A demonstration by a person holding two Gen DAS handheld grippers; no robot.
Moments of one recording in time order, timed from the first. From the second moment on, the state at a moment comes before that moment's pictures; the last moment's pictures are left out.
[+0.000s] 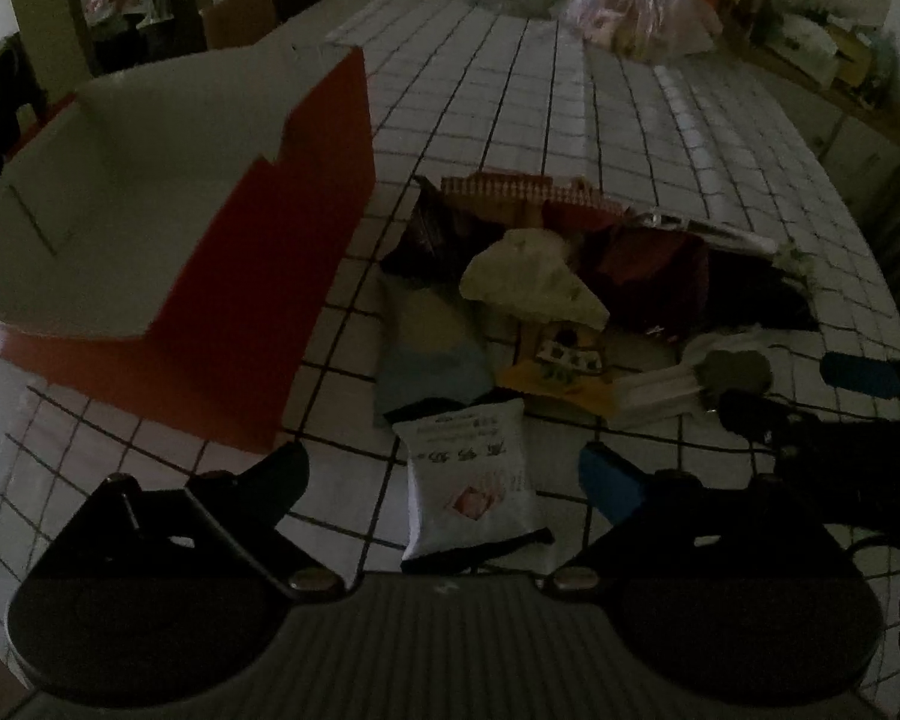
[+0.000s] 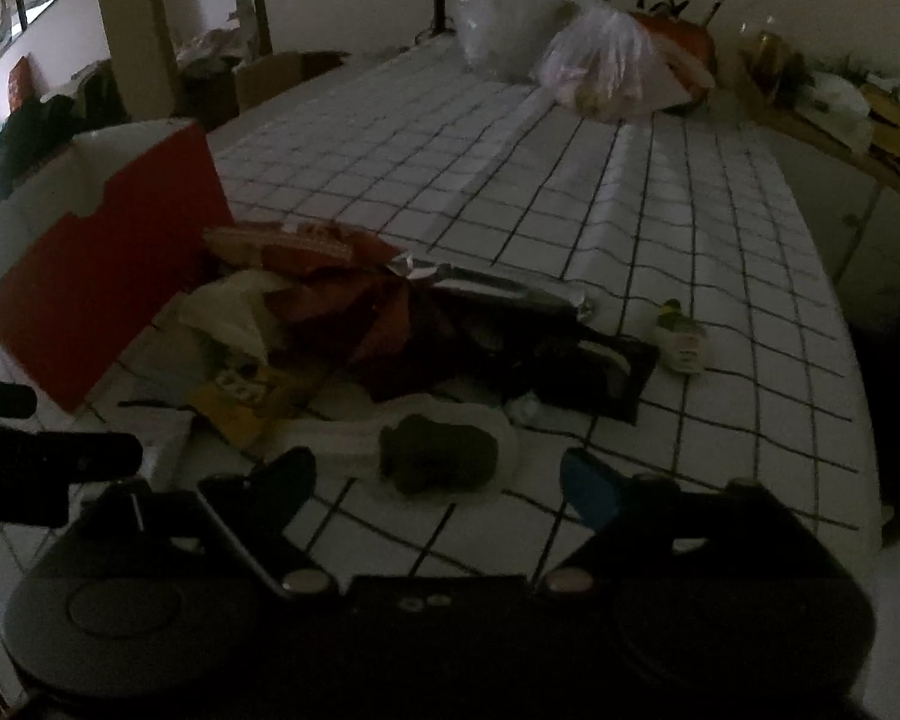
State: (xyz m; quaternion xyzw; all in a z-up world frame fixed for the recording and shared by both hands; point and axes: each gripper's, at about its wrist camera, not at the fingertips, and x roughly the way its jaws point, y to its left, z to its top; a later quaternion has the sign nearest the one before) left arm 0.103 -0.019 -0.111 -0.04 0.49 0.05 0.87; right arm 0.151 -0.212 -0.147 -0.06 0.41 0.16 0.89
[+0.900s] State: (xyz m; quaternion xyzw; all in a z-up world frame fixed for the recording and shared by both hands) left arm 0.124 -0.024 -0.137 -0.05 0.52 0.04 0.85; right arm 0.187 -0.226 -0.164 0.03 0.46 0.14 0.88
